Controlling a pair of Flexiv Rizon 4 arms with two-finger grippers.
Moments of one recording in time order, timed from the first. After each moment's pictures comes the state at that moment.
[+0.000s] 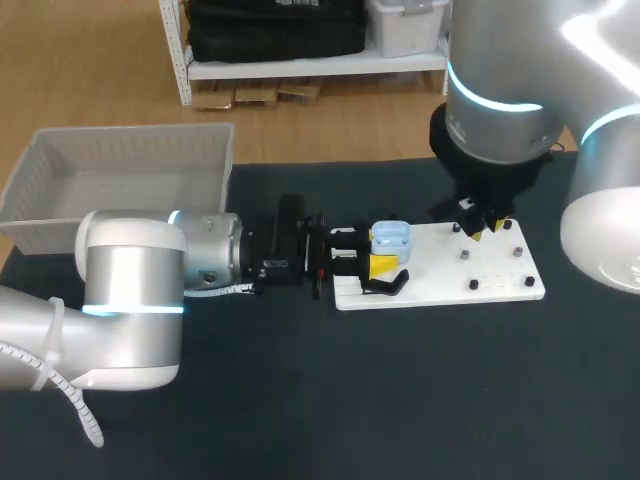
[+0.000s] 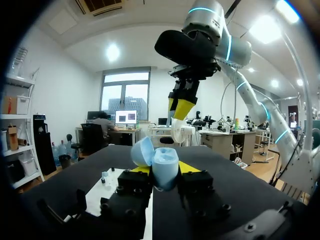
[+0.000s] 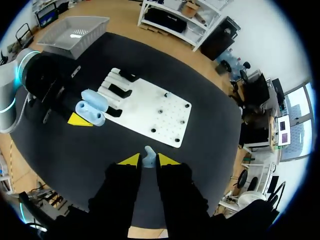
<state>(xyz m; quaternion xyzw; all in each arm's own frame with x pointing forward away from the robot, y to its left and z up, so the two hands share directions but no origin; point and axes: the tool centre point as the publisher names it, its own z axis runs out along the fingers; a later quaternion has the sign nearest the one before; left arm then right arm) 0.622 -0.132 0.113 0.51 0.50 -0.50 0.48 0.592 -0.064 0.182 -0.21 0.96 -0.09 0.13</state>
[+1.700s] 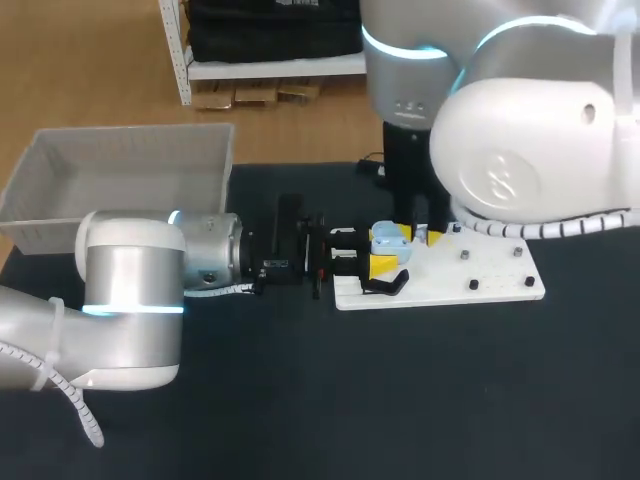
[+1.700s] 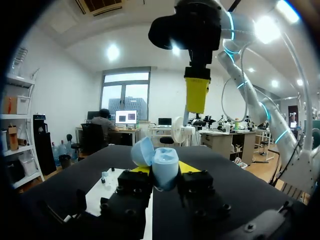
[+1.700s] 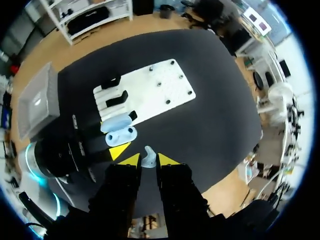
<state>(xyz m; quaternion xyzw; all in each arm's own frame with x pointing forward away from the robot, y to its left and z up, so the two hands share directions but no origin) 0.622 -0.132 0.113 0.51 0.50 -0.50 0.48 0.579 0.016 0.189 0.22 0.97 -0.03 0.06</state>
